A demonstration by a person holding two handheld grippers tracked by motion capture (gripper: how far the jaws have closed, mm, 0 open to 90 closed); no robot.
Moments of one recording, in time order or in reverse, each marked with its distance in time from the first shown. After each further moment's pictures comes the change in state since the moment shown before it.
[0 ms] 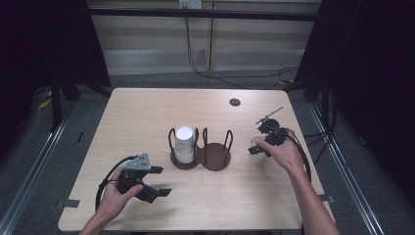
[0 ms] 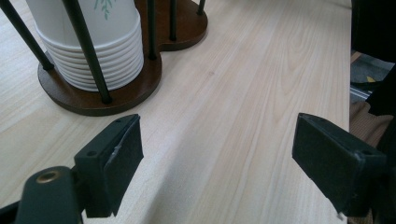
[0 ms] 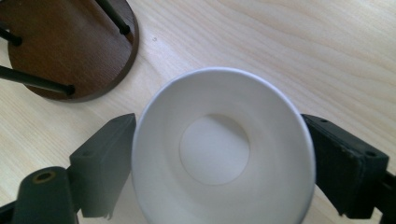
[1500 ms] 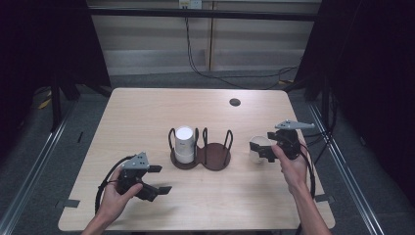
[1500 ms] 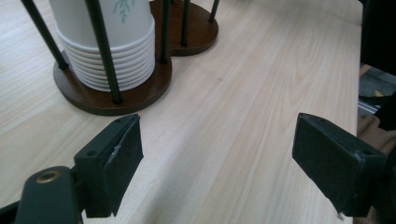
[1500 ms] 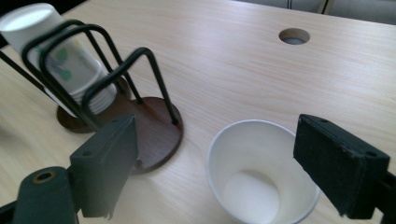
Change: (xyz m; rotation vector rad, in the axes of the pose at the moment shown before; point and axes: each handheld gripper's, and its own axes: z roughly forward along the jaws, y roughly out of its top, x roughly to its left) left arm 0.000 -0.001 -0.001 -0.030 0.044 -0.037; right arm 0.030 -0.047 -0.044 -0.541 0.011 0.112
